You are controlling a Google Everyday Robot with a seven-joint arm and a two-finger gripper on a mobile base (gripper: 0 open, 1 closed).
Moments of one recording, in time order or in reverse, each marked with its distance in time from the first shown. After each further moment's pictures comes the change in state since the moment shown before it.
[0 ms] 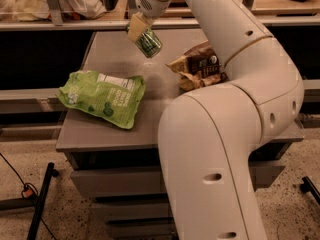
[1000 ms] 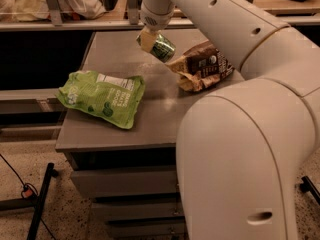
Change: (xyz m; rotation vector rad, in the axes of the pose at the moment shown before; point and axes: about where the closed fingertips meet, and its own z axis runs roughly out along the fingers) arm 0.044 -0.011 0.008 0.182 0.163 -0.165
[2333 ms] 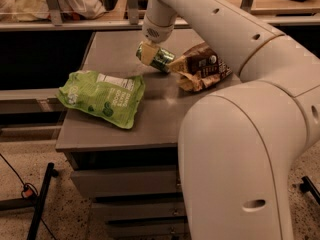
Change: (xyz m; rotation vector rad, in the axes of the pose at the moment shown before) arm 0.014 0.031 0.028 -0.141 0.009 0.014
